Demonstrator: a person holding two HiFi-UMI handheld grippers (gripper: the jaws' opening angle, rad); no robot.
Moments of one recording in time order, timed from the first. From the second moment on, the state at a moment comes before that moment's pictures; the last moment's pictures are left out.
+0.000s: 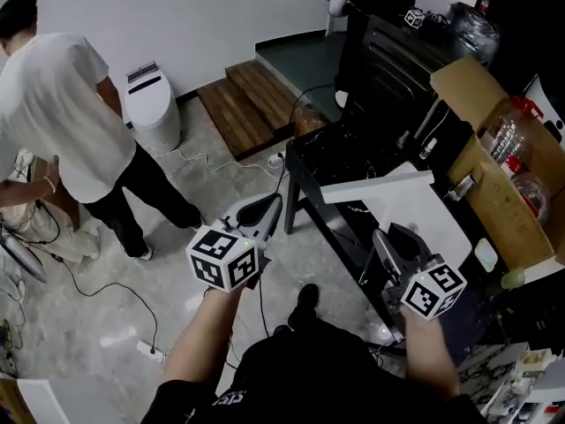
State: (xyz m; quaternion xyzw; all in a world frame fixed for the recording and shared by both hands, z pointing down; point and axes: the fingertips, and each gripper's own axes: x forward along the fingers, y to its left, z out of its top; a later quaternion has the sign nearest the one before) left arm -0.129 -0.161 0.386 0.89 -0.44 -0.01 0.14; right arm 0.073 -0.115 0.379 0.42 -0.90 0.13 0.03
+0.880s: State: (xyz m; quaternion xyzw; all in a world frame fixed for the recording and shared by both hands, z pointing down) left arm -0.066 -0.319 0.417 0.89 -0.42 0.05 0.16; right arm 0.119 -0.272 0.425 0.42 -0.89 0.18 0.02
